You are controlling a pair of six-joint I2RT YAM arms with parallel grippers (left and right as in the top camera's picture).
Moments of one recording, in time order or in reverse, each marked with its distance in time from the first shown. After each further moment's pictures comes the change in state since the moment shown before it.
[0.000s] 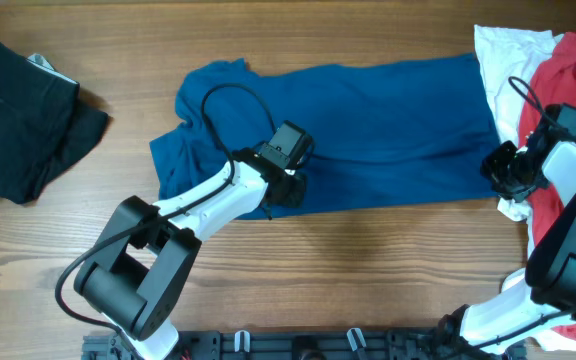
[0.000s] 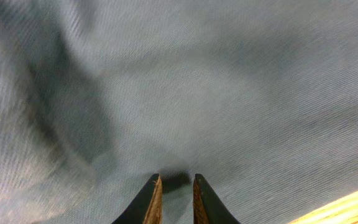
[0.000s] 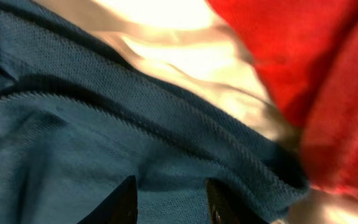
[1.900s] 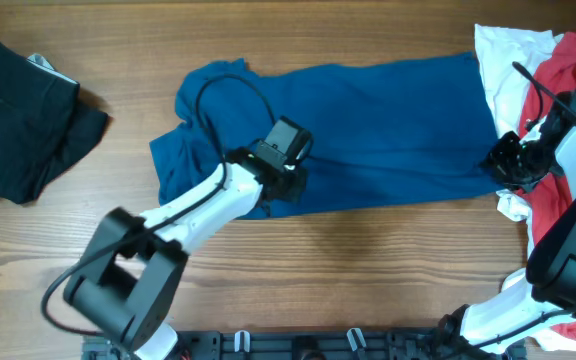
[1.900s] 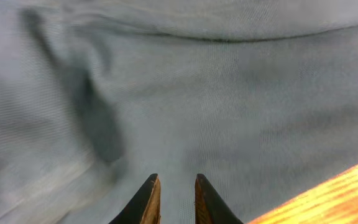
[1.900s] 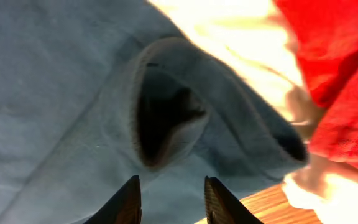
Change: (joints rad) left arm 0.003 -0.053 0.000 0.023 -0.016 0.041; right arm -0.005 0.015 0.154 -0.208 -0.101 -0.138
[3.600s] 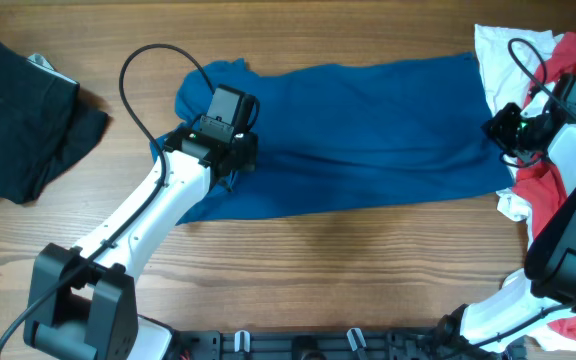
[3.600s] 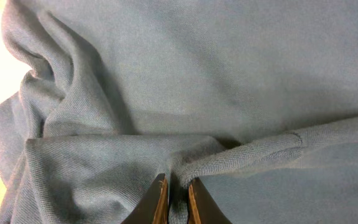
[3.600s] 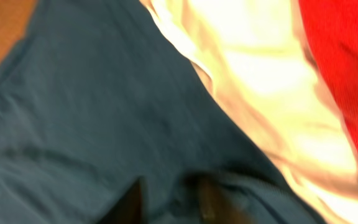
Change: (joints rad) left arm 0.220 -0.159 0.049 -0.116 -0.156 0.053; right arm 0.030 0.023 0.002 0.350 -0.117 -0.020
